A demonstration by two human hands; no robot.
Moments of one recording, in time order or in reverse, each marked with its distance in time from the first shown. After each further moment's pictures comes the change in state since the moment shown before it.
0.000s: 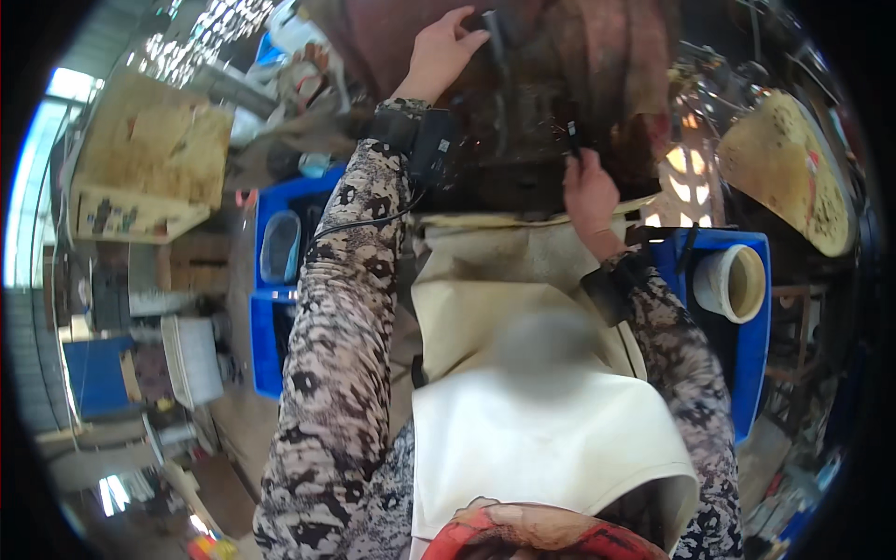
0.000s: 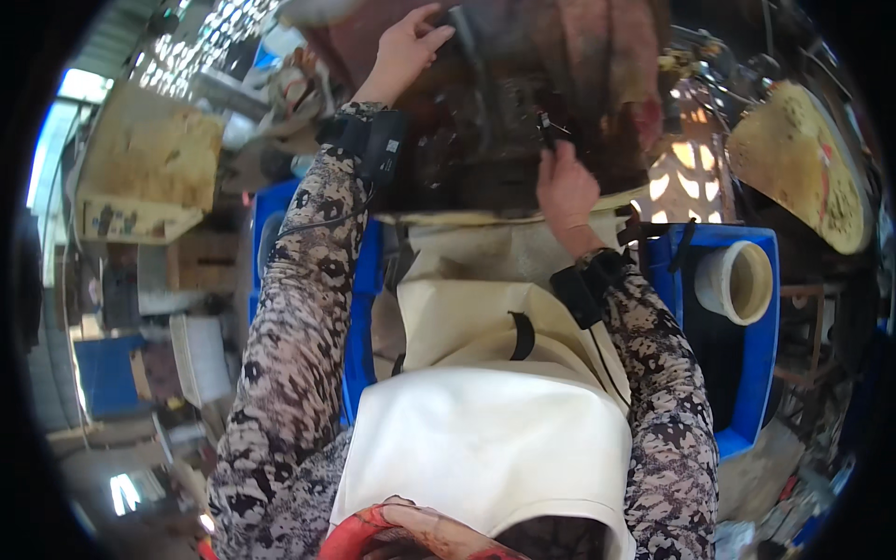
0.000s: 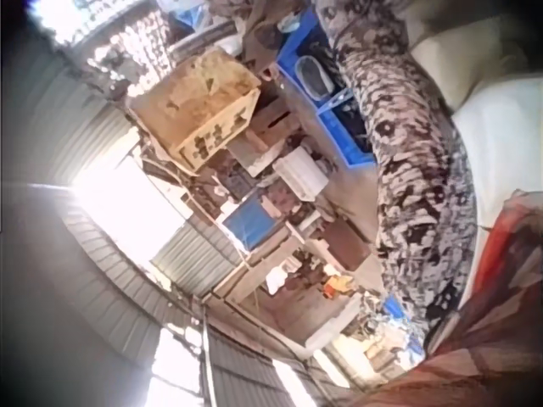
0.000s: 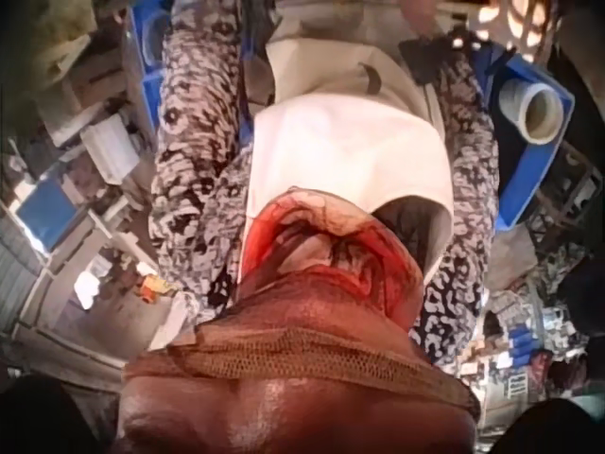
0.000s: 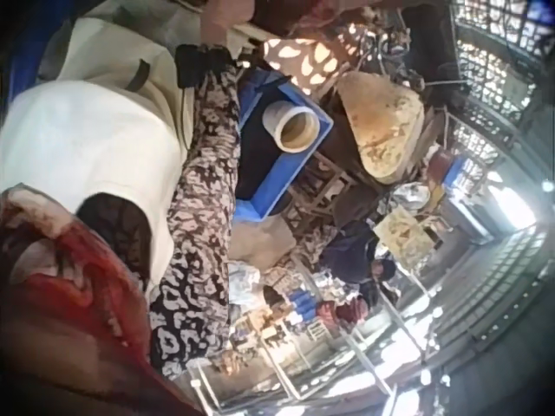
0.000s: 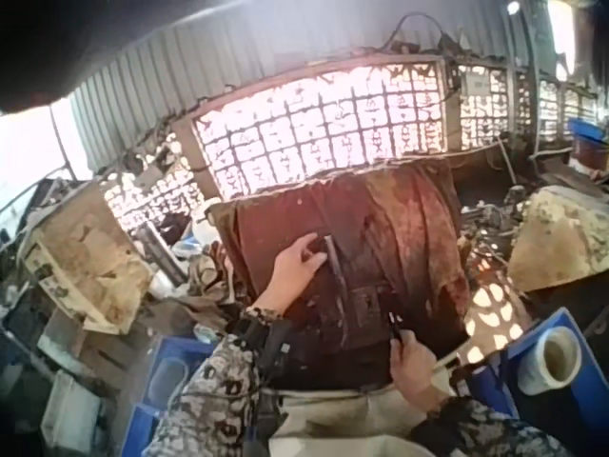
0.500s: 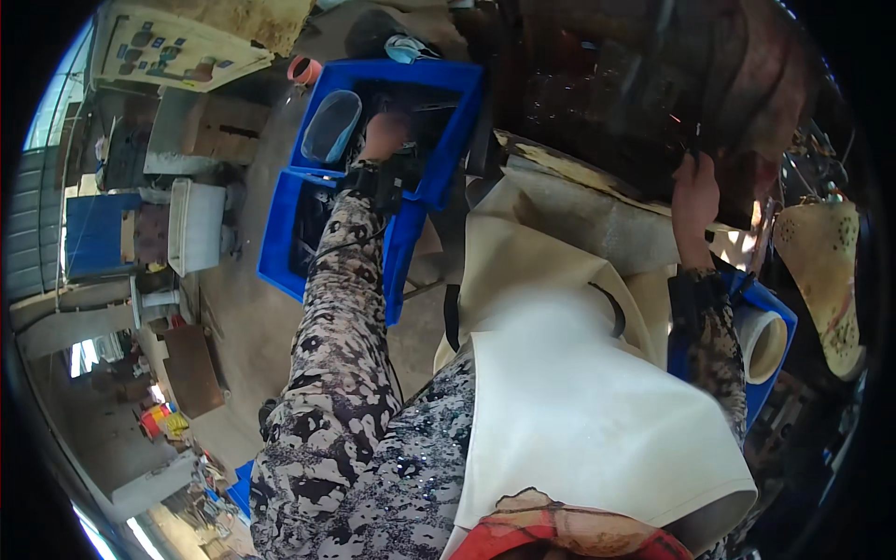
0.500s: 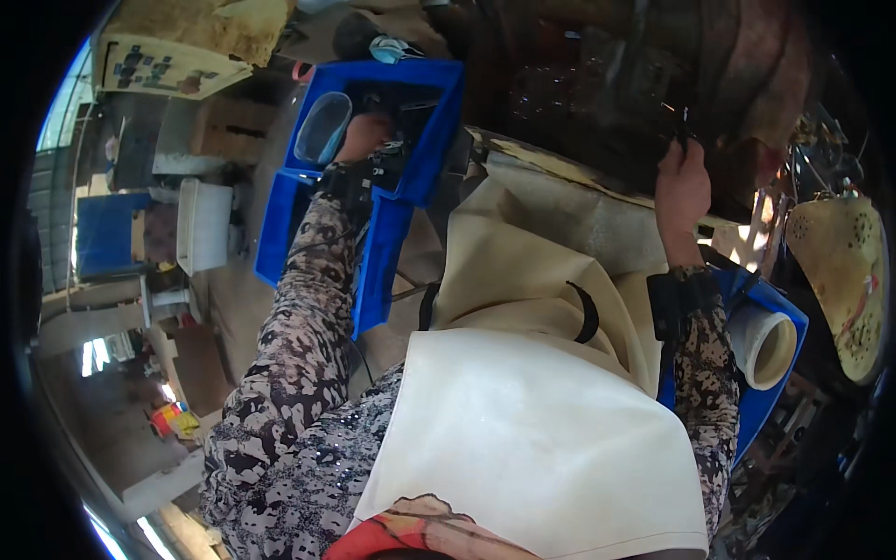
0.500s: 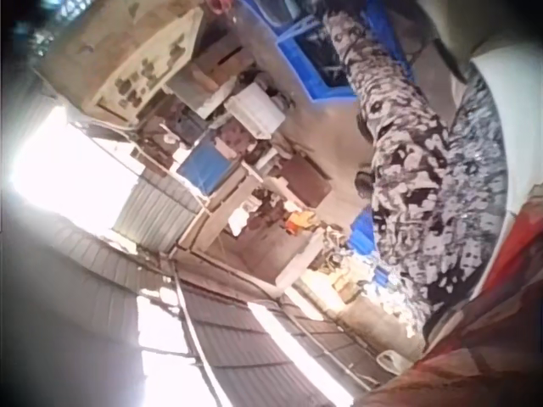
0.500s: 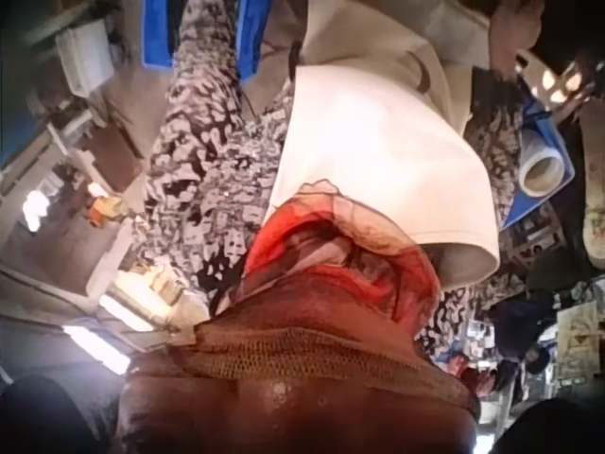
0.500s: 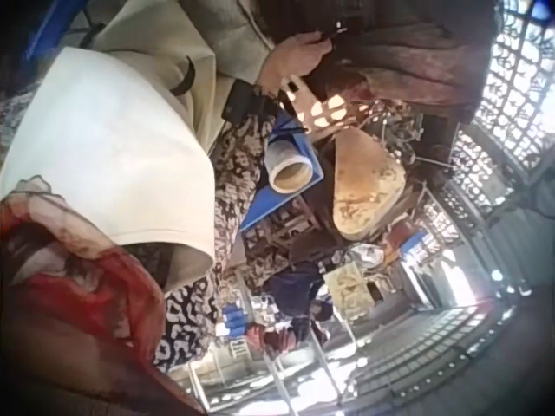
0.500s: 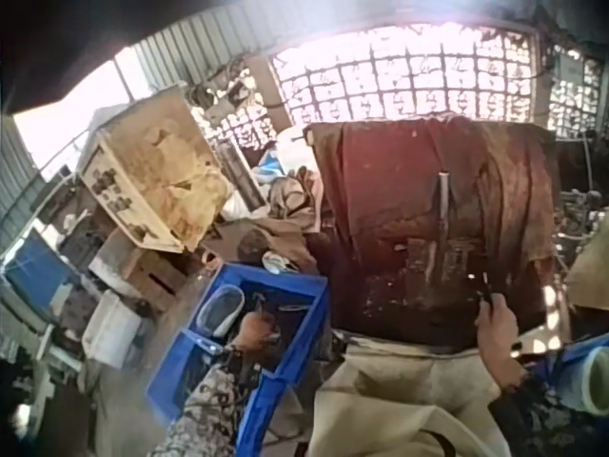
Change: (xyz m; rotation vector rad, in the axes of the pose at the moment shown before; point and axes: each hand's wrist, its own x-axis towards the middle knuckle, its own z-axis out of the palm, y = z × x) left_hand -0.337 -0.249 -0.176 0.270 -0.240 -0.503; right_hand 0.002 -0.017 -0.016 -0.020 -0.118 0.031
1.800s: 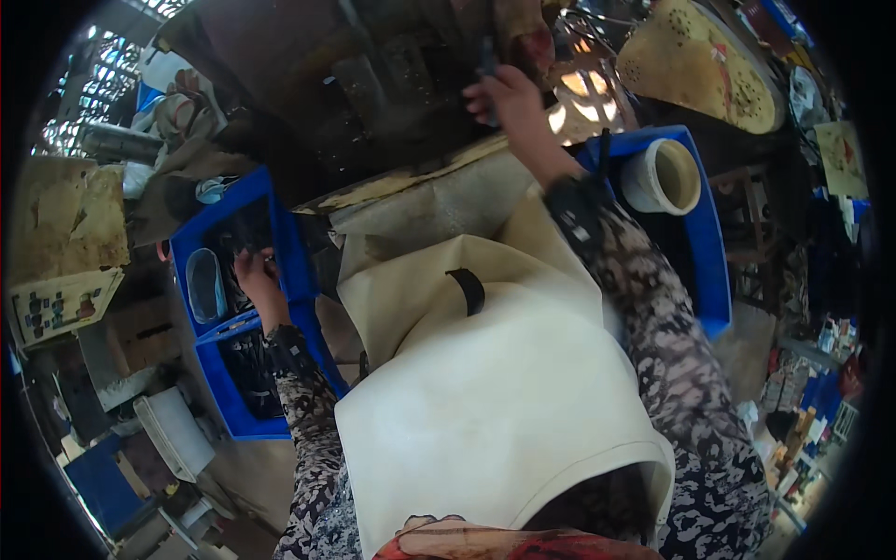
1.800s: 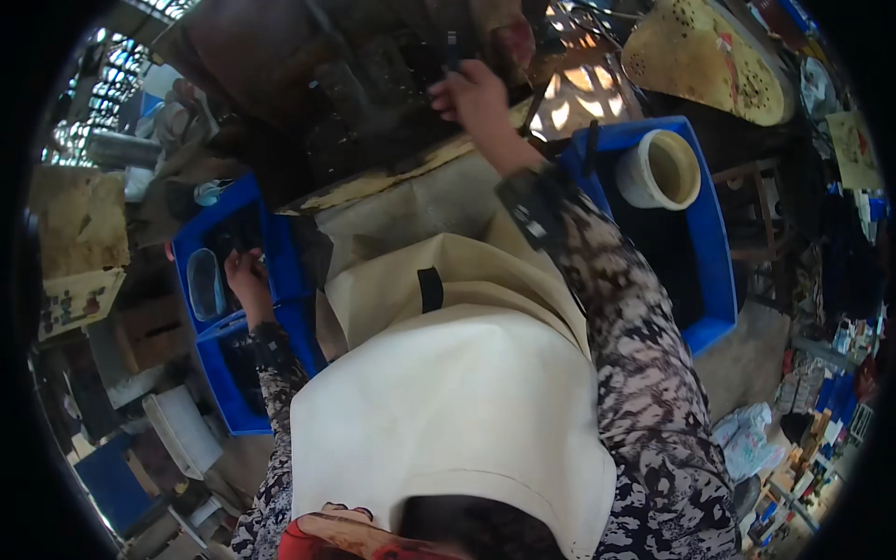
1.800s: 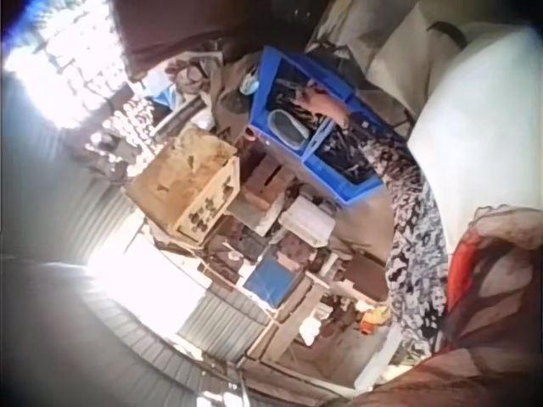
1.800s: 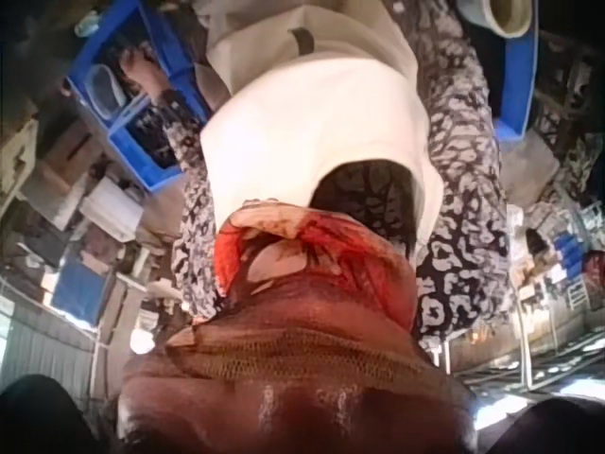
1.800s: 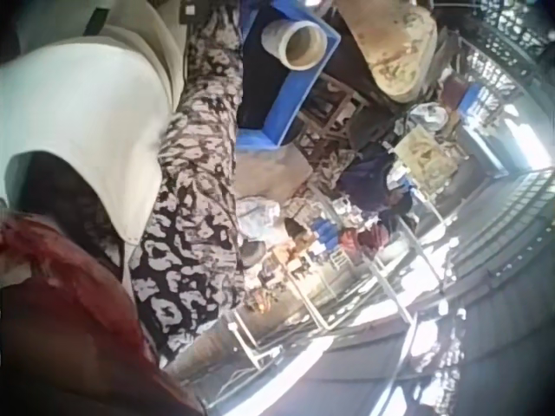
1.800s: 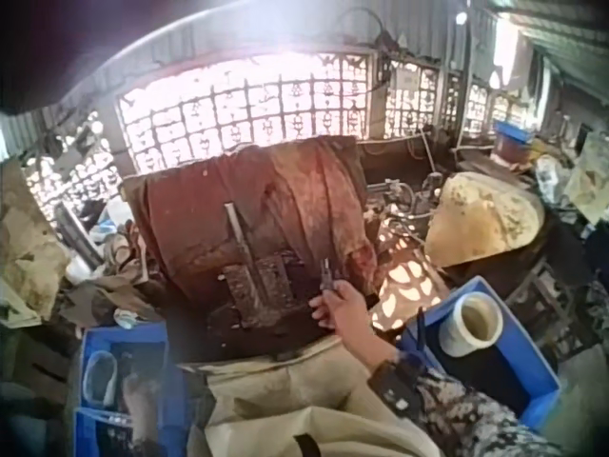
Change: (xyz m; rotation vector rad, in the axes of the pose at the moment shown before) left_hand -0.062 0.169 0.028 -0.941 0.328 -0.404; right_hand 0.006 0.031 -0.042 1.085 -0.089 0.282
